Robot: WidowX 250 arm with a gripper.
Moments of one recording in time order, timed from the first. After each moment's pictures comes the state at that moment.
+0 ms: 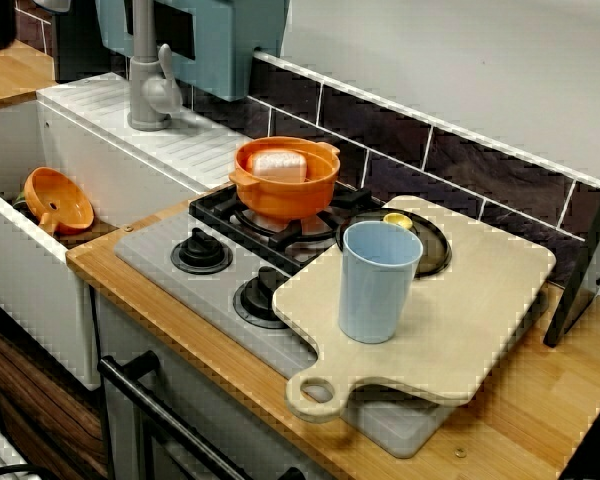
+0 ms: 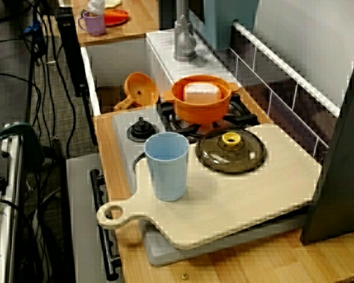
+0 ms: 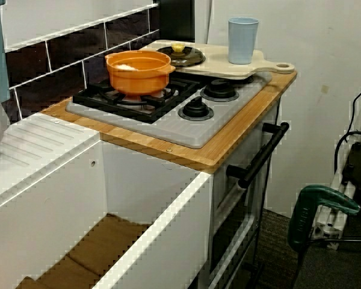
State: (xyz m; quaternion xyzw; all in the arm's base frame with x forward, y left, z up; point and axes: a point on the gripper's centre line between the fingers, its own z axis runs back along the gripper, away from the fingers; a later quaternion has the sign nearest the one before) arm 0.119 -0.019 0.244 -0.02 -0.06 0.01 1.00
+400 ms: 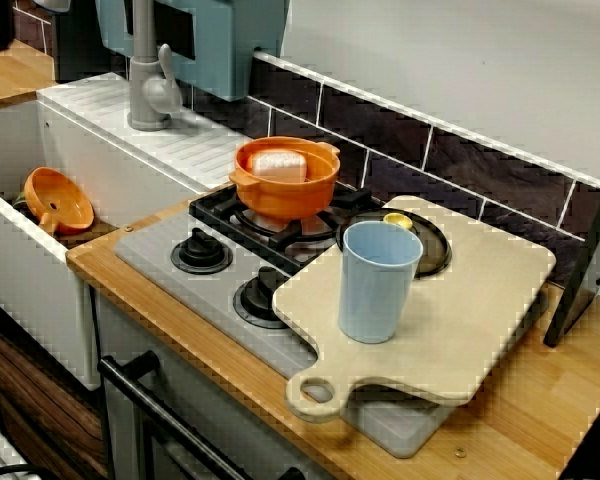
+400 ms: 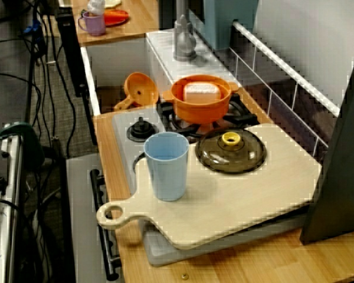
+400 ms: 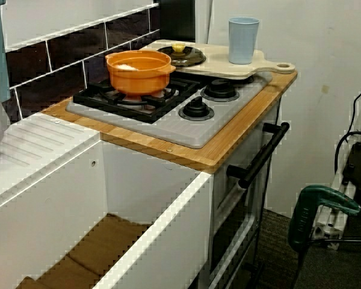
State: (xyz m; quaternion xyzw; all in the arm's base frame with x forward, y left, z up) arm 0.119 -0.018 0.242 -0.01 -0.06 0.01 1.00
